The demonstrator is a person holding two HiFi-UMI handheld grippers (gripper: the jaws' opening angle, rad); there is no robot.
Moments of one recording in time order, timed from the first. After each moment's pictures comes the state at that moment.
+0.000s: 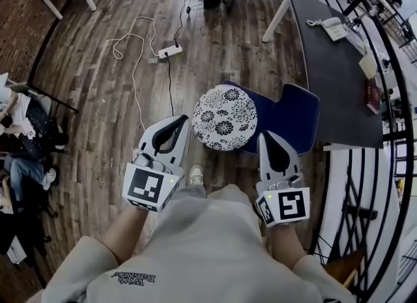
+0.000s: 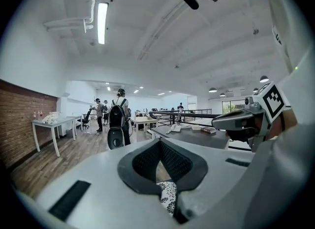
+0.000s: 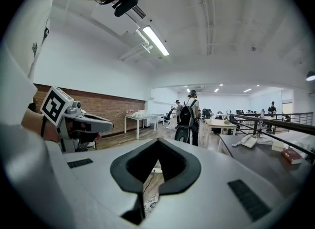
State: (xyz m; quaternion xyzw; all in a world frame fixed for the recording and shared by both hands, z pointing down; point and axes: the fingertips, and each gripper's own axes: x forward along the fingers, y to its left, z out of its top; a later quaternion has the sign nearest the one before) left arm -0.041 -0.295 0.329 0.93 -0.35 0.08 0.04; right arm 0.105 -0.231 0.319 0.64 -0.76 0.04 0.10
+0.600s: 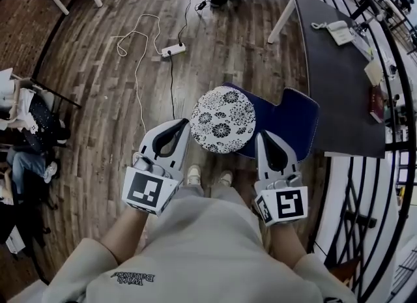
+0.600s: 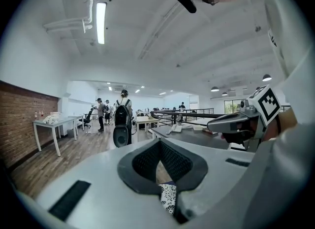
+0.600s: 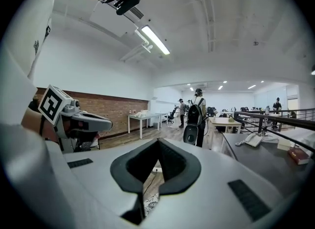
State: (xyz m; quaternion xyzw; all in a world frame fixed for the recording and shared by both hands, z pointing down) left arm -0.002 -0.298 0.325 0.93 -0.36 0.09 0.04; right arm 0.145 -0.250 0.324 0.61 -0.78 0.05 0.09
